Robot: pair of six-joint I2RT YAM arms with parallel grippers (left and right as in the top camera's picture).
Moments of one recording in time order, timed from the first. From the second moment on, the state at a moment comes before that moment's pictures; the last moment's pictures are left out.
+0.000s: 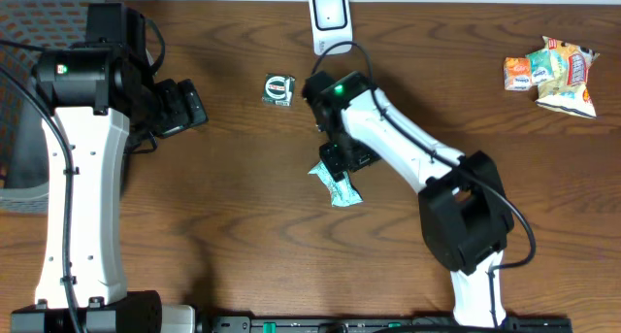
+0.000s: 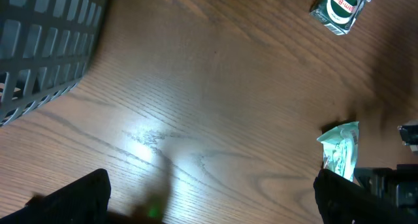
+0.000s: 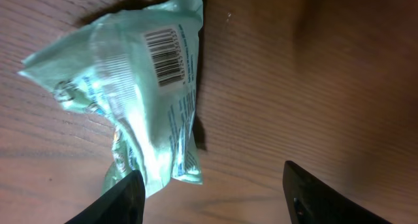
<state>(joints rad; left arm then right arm) 0.02 1.58 1.82 -1.54 0.01 -0.39 0.63 2.12 1.73 -1.31 0.09 0.18</state>
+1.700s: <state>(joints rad) 0.02 1.58 1.82 -1.54 0.01 -0.39 0.41 2.08 1.59 -1.05 -0.69 -0.05</state>
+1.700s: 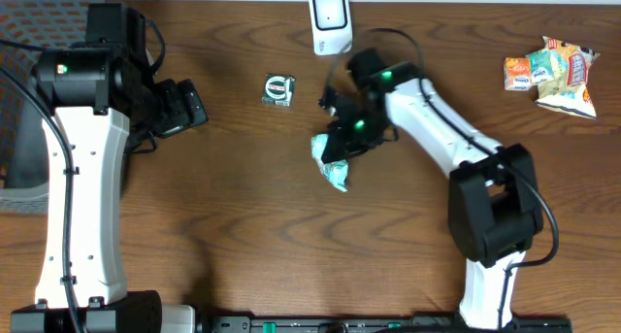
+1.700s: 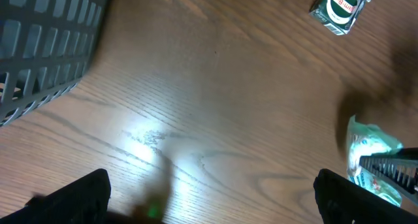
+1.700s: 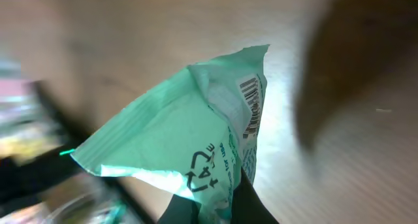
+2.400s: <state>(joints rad) 0.02 1.58 1.82 -1.54 0.01 -0.39 0.08 2.08 1.37 -1.09 -0.64 0.00</state>
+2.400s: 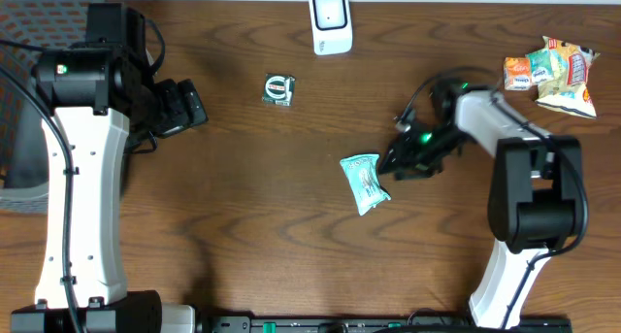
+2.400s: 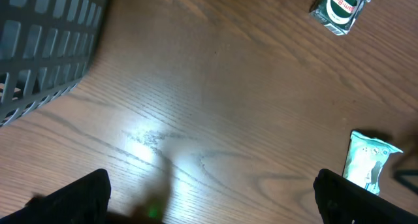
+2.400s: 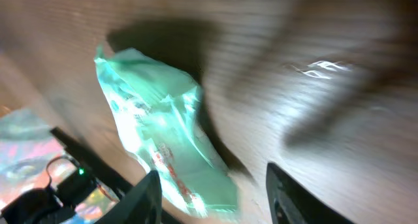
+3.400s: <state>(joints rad) 0.02 1.58 1.82 -1.54 0.01 -0.39 0.85 2.05 1.53 -1.10 0.42 0.43</state>
